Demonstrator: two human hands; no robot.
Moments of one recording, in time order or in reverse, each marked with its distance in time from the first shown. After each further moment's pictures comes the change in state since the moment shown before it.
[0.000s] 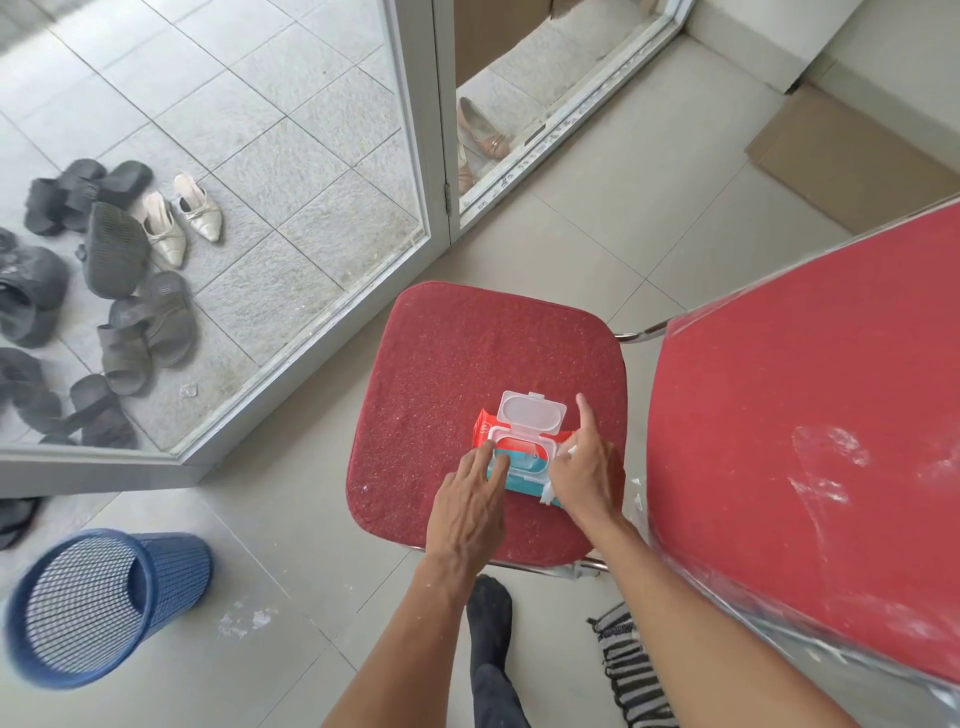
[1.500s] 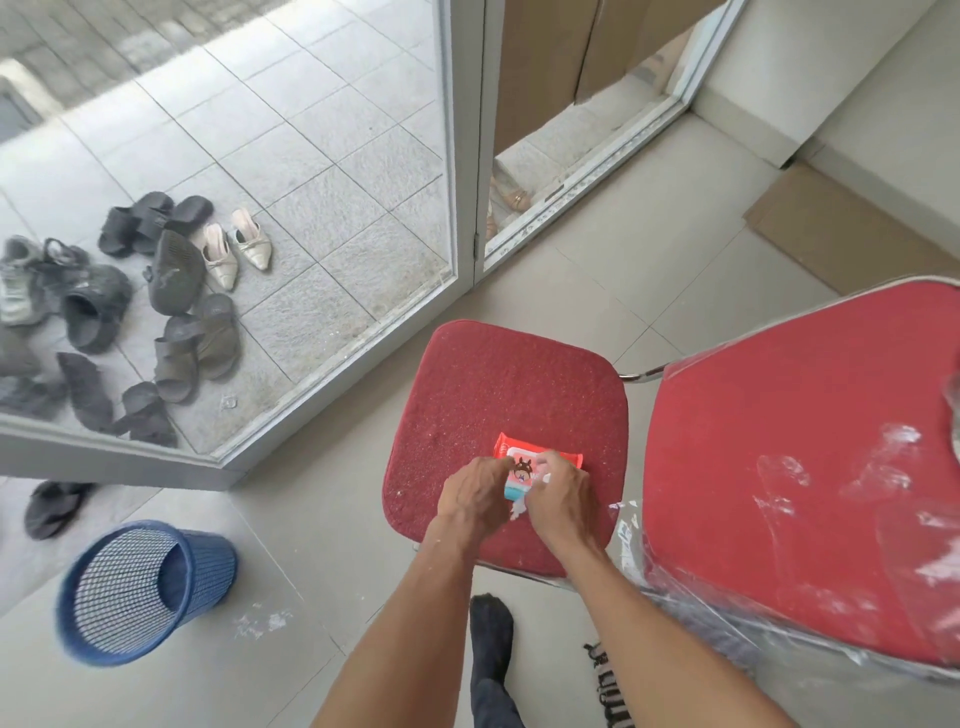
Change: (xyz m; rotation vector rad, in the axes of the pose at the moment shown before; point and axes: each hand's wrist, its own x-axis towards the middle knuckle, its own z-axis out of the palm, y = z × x) left_hand -0.004 -0.001 -0.082 -0.123 -0.148 -0.105; right_hand -0.055 -0.087 -0.036 -0.118 -0.146 0.048
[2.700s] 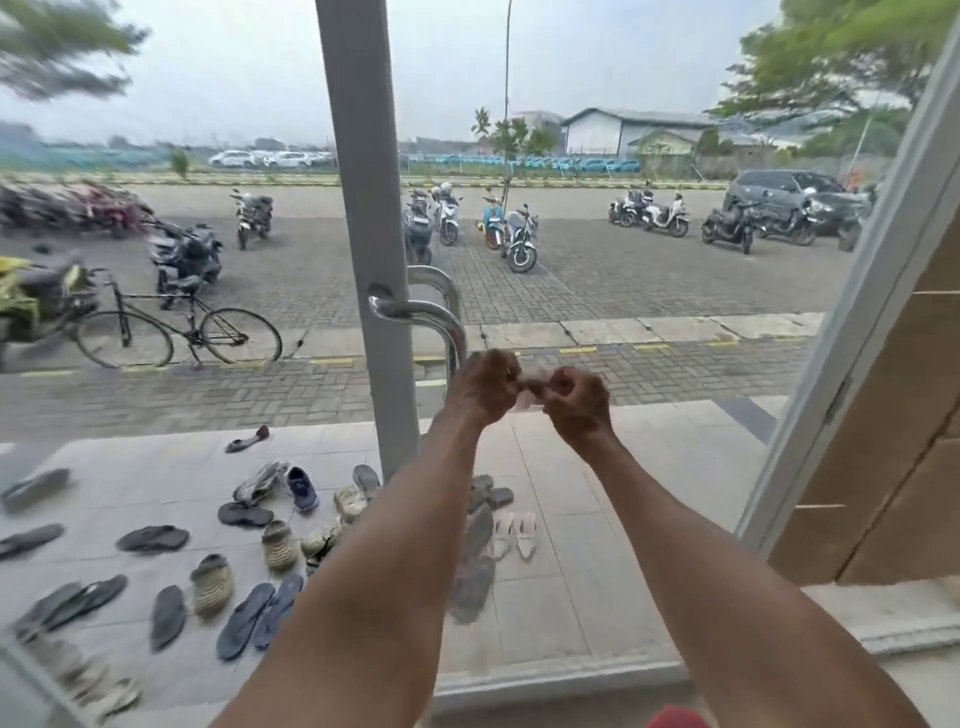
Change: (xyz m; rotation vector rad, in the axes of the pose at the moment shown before) left_hand -0.414 -0.094 -0.576 -0.185 1.196 -0.260; right_hand -0.257 -0.590 -0.256 0.491 -0.081 -1.084
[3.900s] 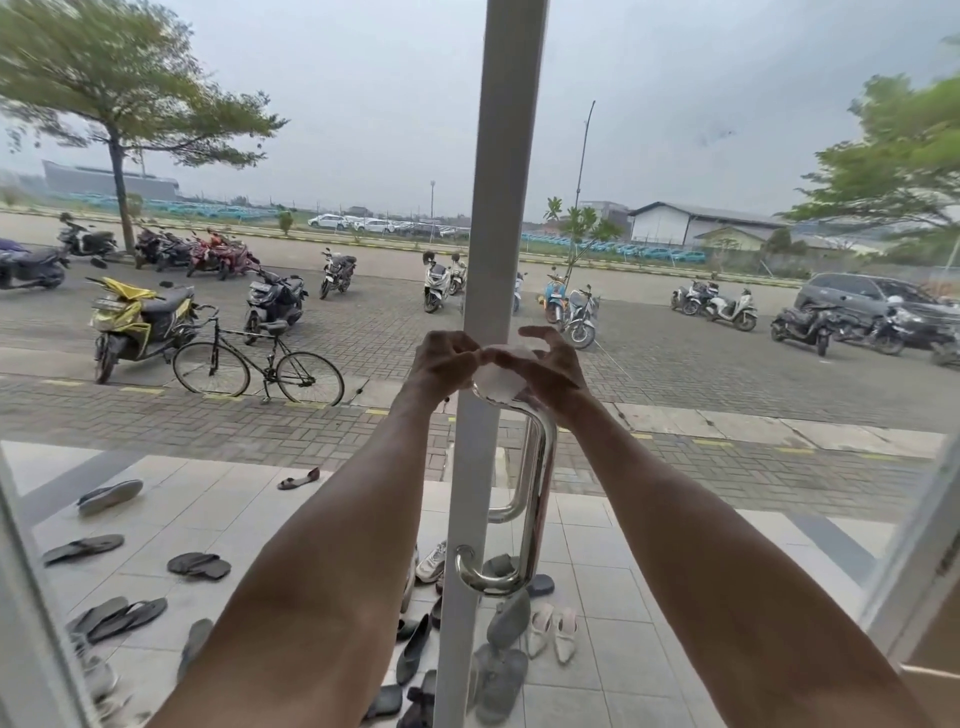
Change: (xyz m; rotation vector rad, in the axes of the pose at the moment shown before) left_hand 0.042 -0.085 -0.178 -0.510 0.236 -0.248; right_hand 0.058 -0.182 0.080 0.421 -0.311 -0.096
